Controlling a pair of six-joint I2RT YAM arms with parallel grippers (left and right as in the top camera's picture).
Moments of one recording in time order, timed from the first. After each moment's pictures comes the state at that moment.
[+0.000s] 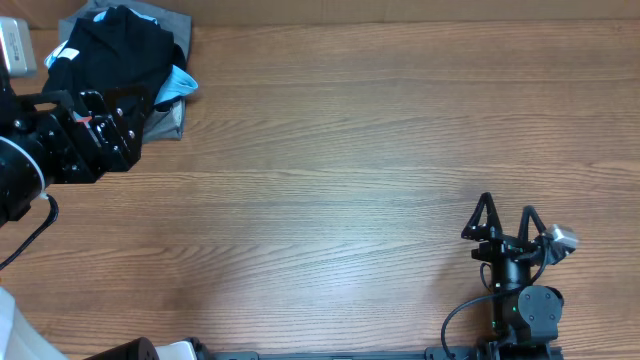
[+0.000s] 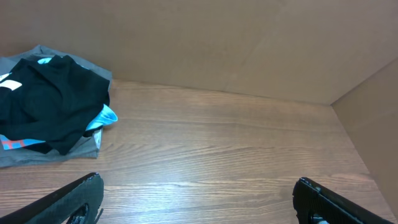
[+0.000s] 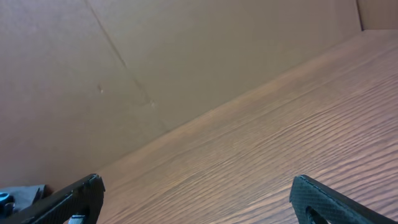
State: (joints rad) left arm 0.33 1.51 2.62 -1.69 0.58 -0.07; right arm 0.04 0.01 0.02 -0.02 0.15 0.48
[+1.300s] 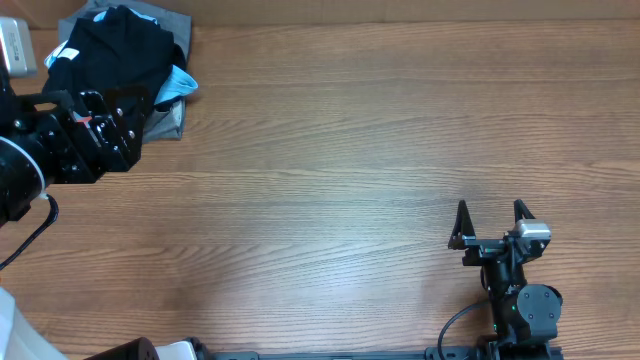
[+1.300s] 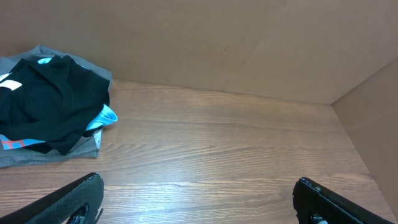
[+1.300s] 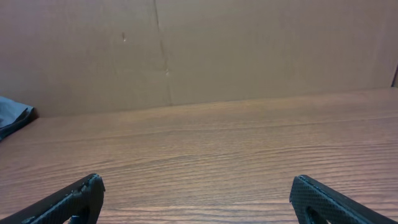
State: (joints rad) left arm 0.33 1.51 2.62 -1.69 0.58 -0.07; right arm 0.04 0.01 0.02 -0.03 0.01 0.11
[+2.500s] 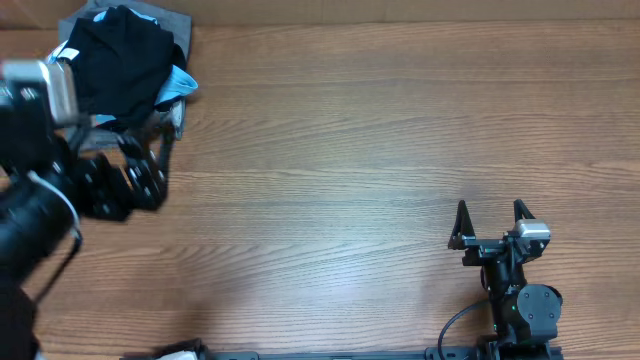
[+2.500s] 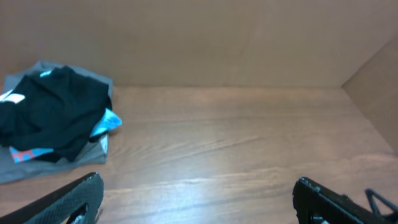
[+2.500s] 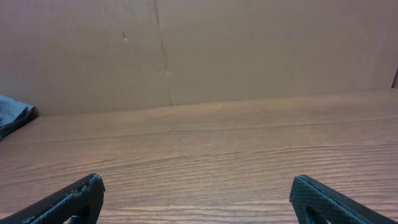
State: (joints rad) left arm 0.22 1.17 2.08 -1.42 0.49 -0.01; right arm 0.04 0.01 0.02 -0.03 0.01 0.10
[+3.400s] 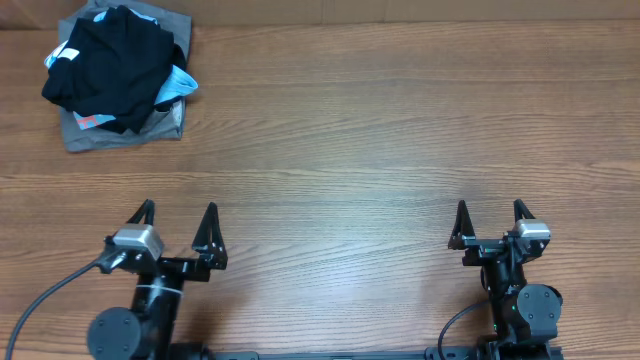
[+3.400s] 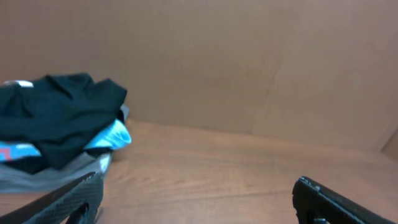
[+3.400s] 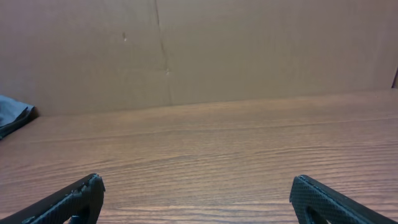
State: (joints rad) left arm 0.05 0.15 0.44 -0.29 0.19 -0.27; right arm 0.04 0.01 0.02 -0.04 0.01 0.10
